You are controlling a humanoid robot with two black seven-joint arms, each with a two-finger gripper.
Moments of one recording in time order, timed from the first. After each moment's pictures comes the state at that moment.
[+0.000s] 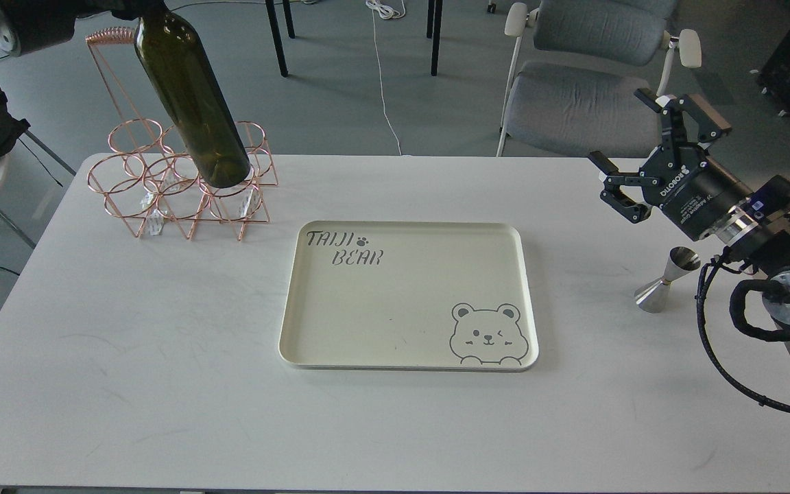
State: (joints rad) left arm -1.08 0.74 -0.85 -0.98 1.88 -0.37 -0.49; right arm 0.65 -0.67 0.59 1.07 -0.13 0.49 0.40
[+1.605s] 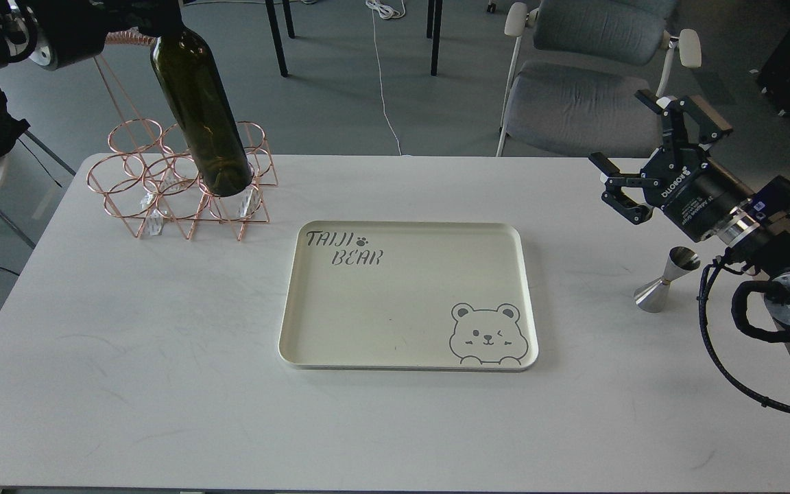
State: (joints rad) left arm -1.12 0.67 -0.73 -0.85 1.87 -0.29 -0.49; right arm 0.64 -0.68 0.59 1.07 -0.13 0.49 0.40
